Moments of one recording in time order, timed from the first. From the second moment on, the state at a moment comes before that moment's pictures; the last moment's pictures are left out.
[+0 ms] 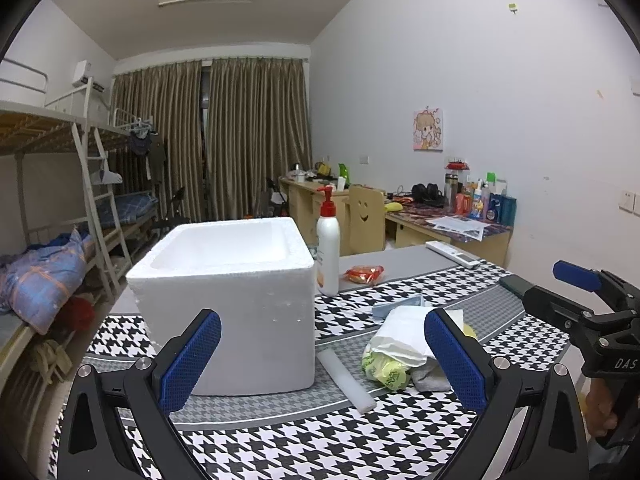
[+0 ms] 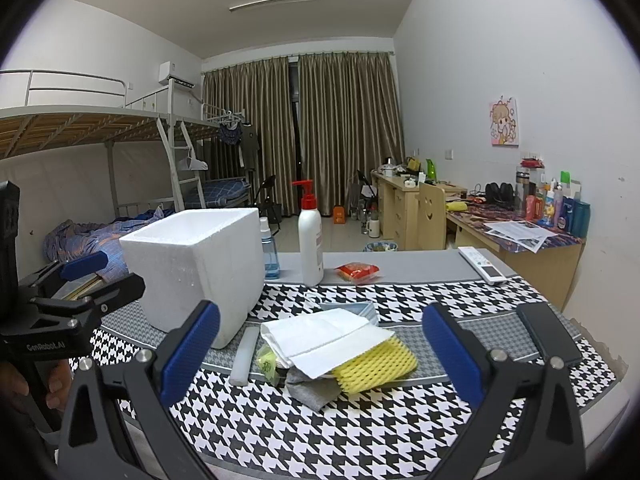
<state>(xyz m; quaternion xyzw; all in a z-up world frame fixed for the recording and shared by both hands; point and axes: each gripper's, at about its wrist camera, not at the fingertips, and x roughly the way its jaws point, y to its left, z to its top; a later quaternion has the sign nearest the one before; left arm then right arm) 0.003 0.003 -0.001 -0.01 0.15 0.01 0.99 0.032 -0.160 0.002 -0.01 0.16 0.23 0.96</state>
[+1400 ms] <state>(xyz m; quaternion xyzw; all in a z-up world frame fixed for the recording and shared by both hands) 0.075 -0.012 -0.047 -0.02 0.29 -0.01 0.96 0.092 -0.161 -0.035 -0.03 0.26 0.20 0.95</state>
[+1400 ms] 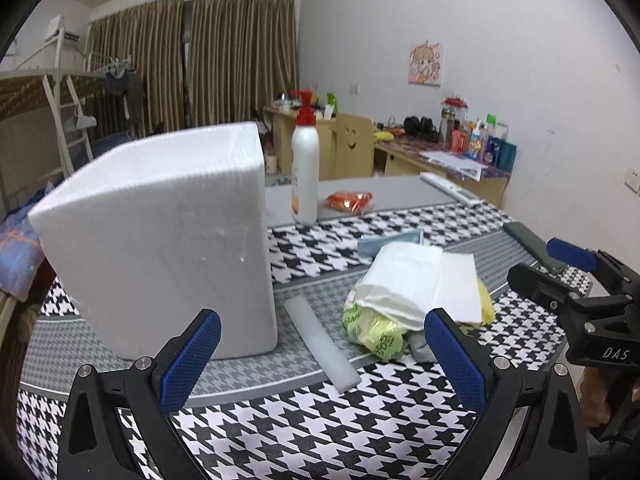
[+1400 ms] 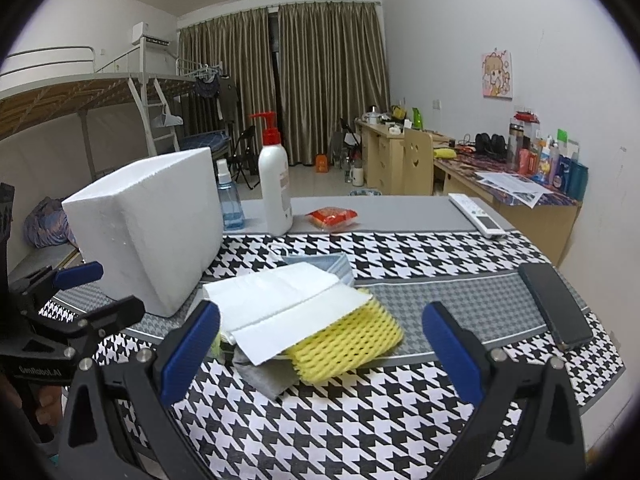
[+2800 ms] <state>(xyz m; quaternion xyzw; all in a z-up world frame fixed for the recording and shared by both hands) 0.123 -0.019 -0.108 -0.03 0.44 0.01 0.90 0.130 -0.128 -0.054 -0.04 0.32 0.25 0.91</state>
